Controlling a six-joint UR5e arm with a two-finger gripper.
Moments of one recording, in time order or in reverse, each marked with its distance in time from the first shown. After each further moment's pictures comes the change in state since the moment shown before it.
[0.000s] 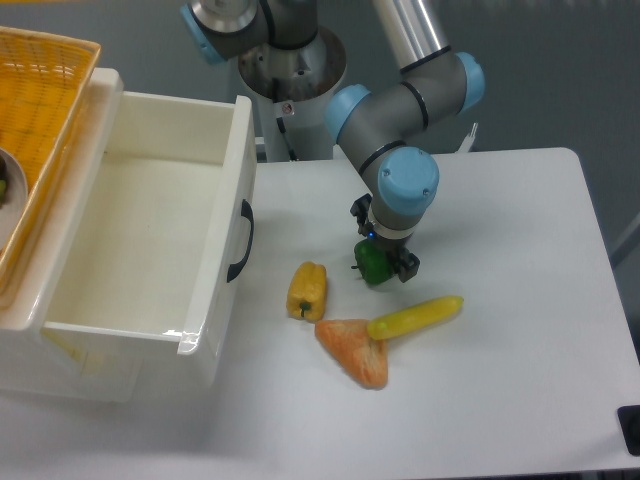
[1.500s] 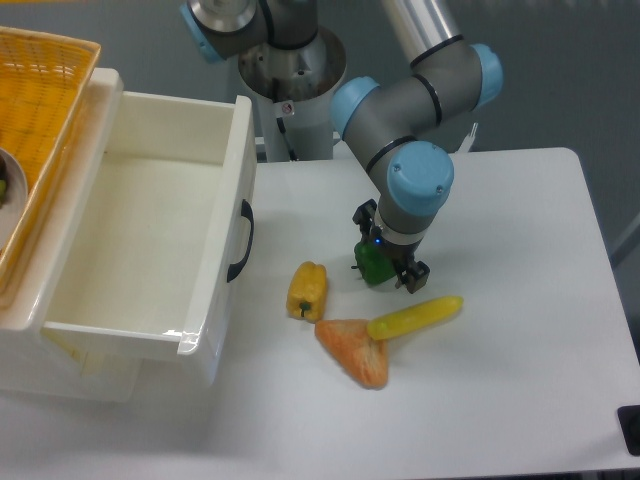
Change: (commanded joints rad) arm -0.008 -0.003 0.123 -0.110 -0.025 -0.015
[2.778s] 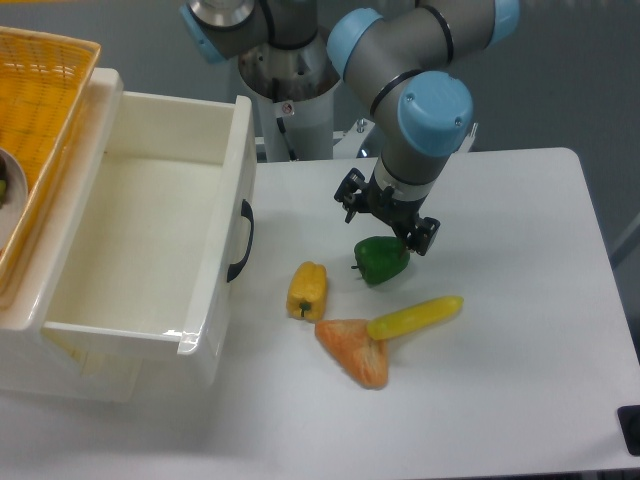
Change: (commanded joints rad) arm 0.003 0.106 0.081 -0.170 -0.062 -0.250
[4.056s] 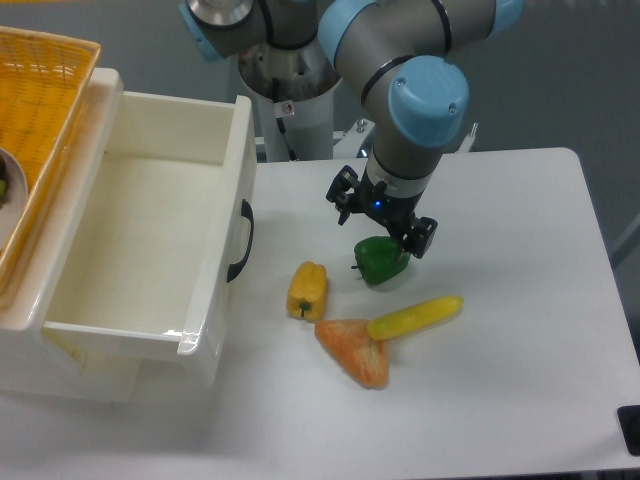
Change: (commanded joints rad) arm -0.020 0.006 0.153 -0.097 -0.064 -0.129
